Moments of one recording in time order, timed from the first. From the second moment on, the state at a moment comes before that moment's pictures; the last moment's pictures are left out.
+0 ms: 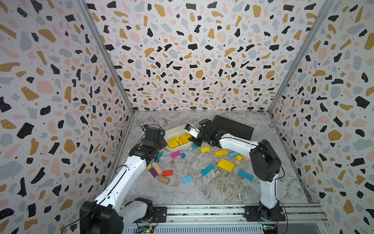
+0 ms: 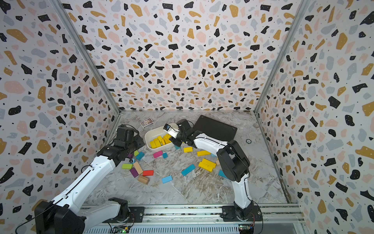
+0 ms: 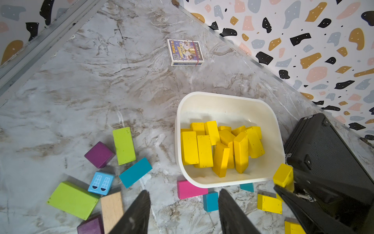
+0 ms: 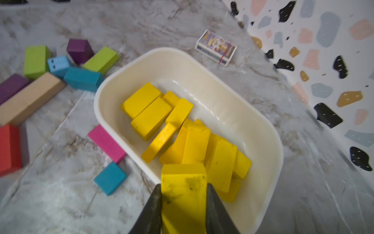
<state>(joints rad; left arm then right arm) -0.24 1.13 0.93 -0.56 -0.20 -0.68 0.73 1.99 1.48 -0.06 -0.24 -0.33</state>
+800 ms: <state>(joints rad) -0.24 1.13 0.92 -0.56 -0.20 -0.69 0.71 2.29 1.72 0.03 -0.09 0.00</state>
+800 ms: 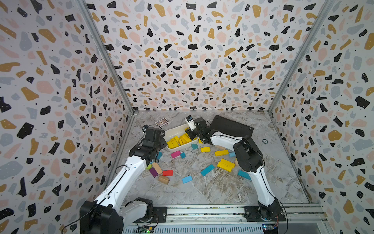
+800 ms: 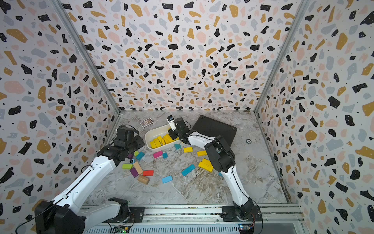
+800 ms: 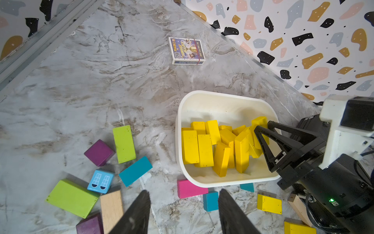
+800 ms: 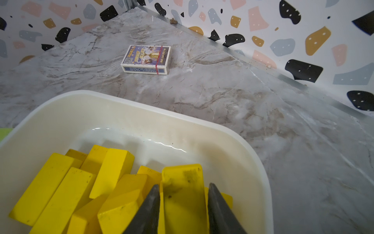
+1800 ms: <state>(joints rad) -0.24 1.20 0.92 -0.55 -0.16 -0.70 0.71 1.50 1.02 -0.62 0.13 0.03</state>
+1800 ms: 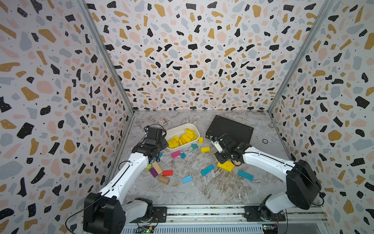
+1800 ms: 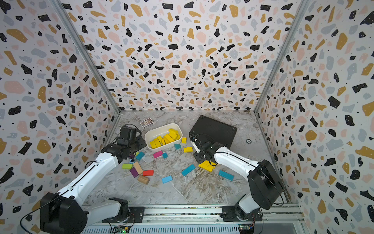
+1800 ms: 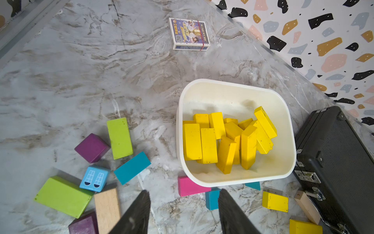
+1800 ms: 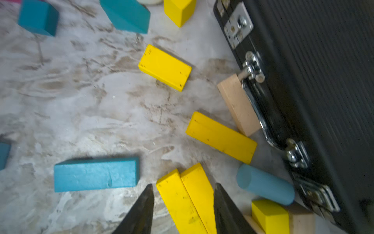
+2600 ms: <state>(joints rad) -0.24 1.19 0.92 -0.55 -0.16 -0.71 0.68 1.69 1.12 -0.79 0.17 -0.12</state>
